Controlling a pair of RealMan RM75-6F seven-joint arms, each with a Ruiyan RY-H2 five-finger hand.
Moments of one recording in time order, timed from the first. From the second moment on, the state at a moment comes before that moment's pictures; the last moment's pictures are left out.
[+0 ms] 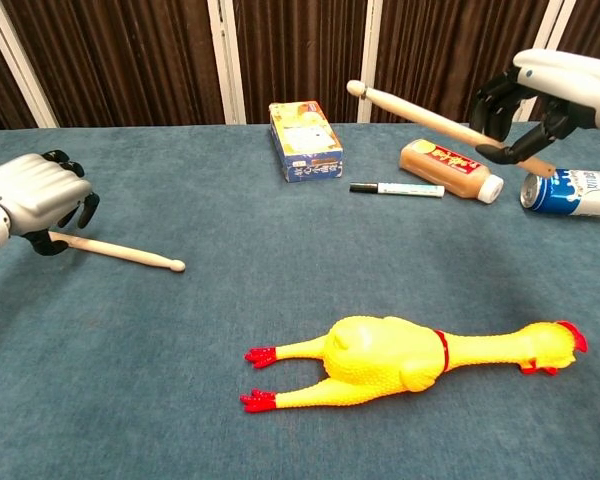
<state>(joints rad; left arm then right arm) -0.68 -1.73 -0.12 -1.00 1.05 1.05 0.83 0.67 -1.41 0.22 -1.50 -1.17 1.11 -0.17</state>
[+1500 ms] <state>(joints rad) -0.60 -1.22 -0.30 -1.72 0.91 1.17 0.56 0.63 -1.68 0.14 -1.19 -1.19 1.03 -0.50</state>
